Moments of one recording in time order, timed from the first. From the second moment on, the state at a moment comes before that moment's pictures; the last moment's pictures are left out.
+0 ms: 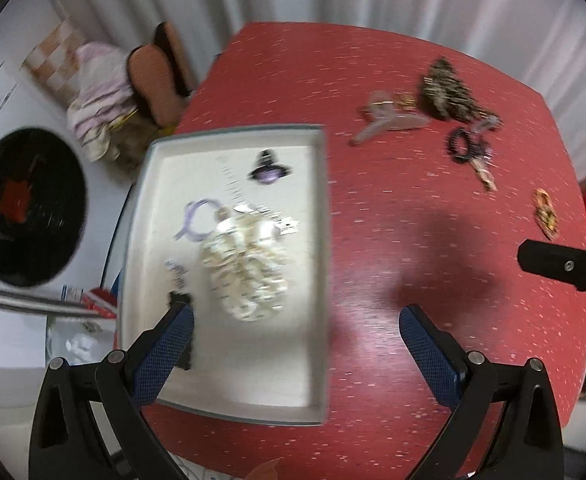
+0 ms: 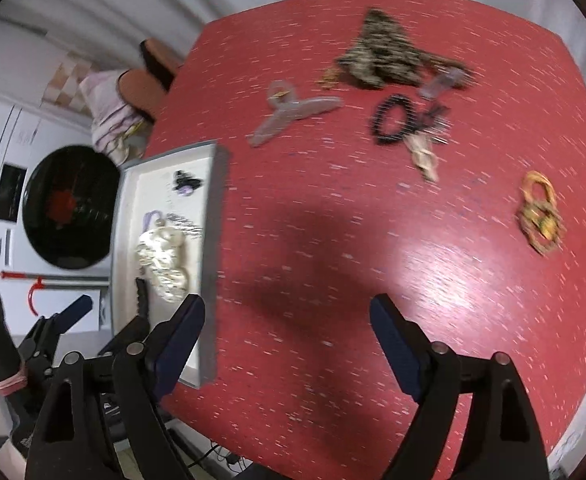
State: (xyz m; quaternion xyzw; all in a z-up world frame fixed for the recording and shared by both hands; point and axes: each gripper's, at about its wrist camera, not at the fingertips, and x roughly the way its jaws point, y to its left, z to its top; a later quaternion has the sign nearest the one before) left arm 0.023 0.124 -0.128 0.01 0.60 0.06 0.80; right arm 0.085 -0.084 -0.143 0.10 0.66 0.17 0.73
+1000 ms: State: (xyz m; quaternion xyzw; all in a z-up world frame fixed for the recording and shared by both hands) left arm 0.088 -0.031 -0.186 0.03 0.62 -0.02 0.78; right arm 0.087 -0.292 -0.190 0.13 0.65 0.02 0.75
